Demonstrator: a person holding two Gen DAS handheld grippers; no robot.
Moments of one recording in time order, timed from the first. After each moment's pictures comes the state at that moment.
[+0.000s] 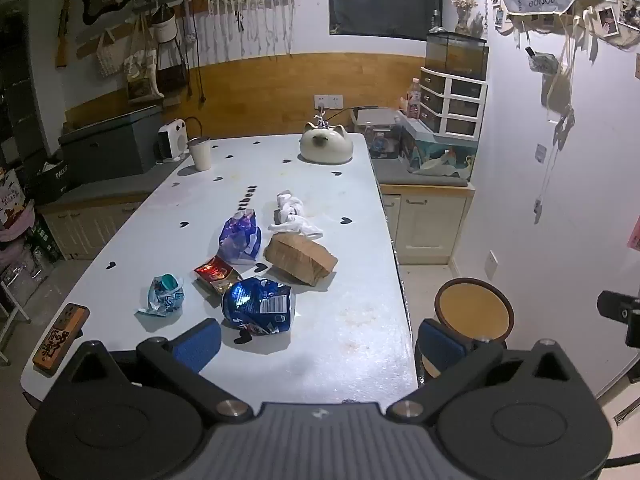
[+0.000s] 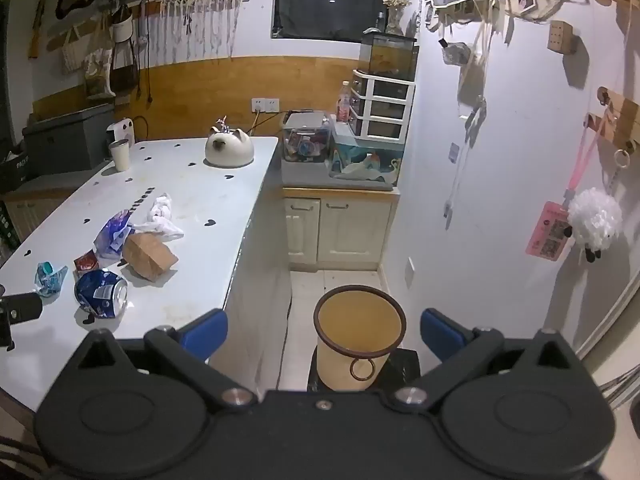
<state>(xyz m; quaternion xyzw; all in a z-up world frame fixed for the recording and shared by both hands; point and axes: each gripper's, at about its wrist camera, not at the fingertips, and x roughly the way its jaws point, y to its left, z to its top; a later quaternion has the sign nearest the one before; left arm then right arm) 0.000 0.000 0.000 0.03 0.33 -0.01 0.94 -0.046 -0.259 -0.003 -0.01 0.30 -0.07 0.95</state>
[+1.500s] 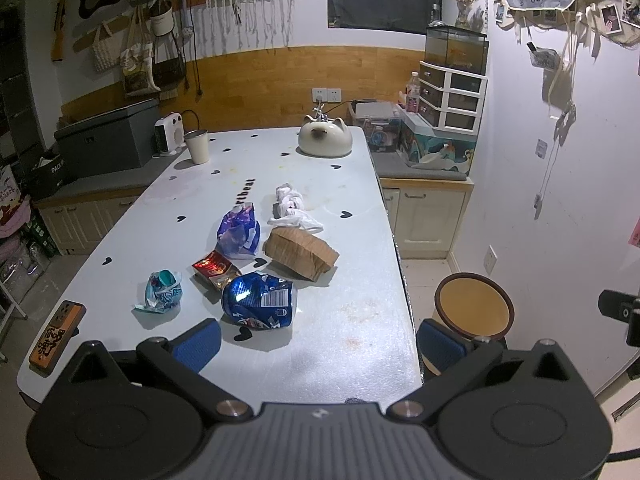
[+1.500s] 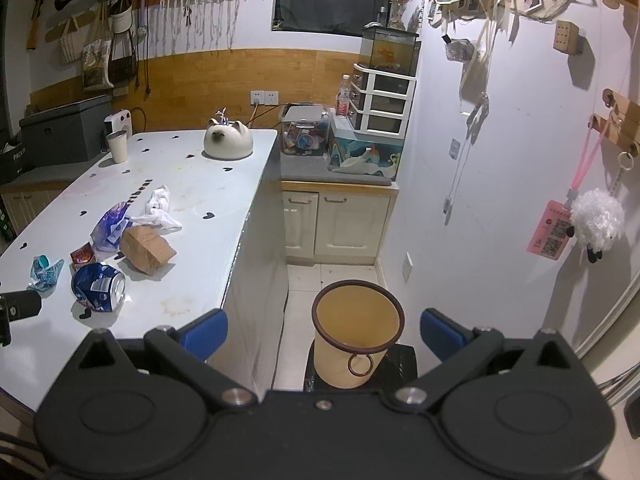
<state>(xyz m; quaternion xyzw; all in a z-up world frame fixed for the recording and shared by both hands) 0.003 0.000 -0.003 0.03 0.34 -0.02 0.94 -0.040 -0.255 -0.007 -0.02 0.31 -0.07 0.95</state>
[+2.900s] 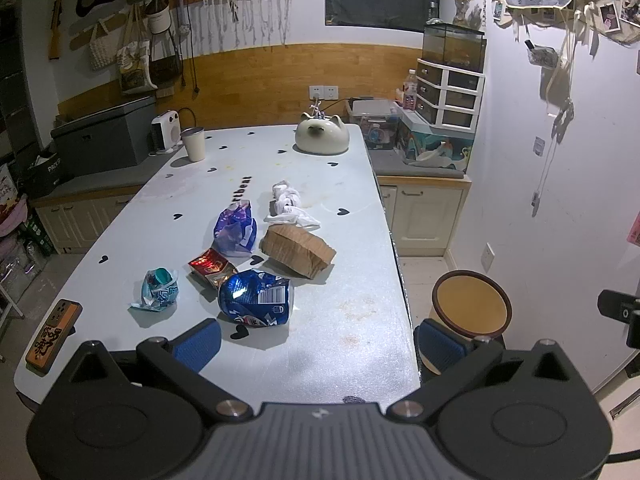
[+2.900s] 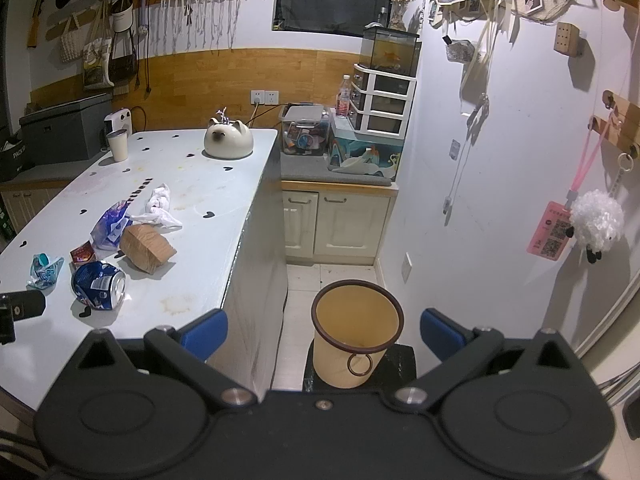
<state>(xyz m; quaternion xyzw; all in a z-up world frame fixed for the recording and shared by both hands) 0.005 -0.003 -0.011 0.03 0.34 -0.02 0.94 -0.040 -0.253 -0.006 -0.02 0.31 -0.07 0.95</state>
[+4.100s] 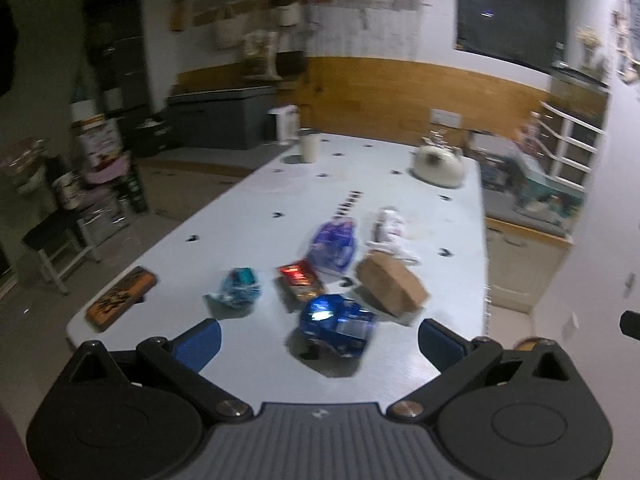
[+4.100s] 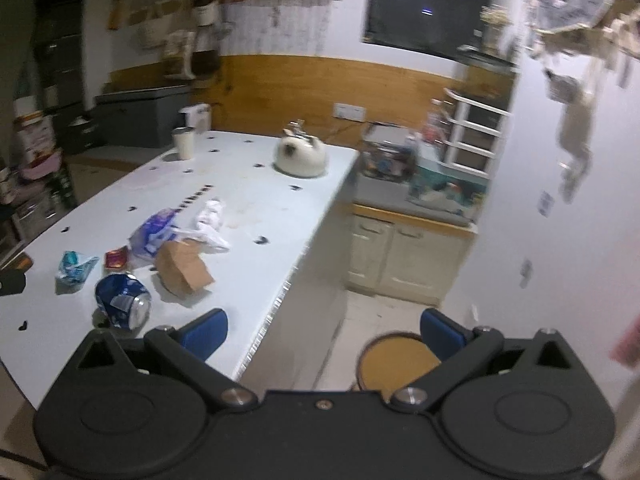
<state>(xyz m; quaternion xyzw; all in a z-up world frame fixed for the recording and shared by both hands) 0.033 0.011 0.008 -0.04 0.32 0.18 0.93 0.067 -0.273 -0.002 -0.07 0.29 0.08 0.95</state>
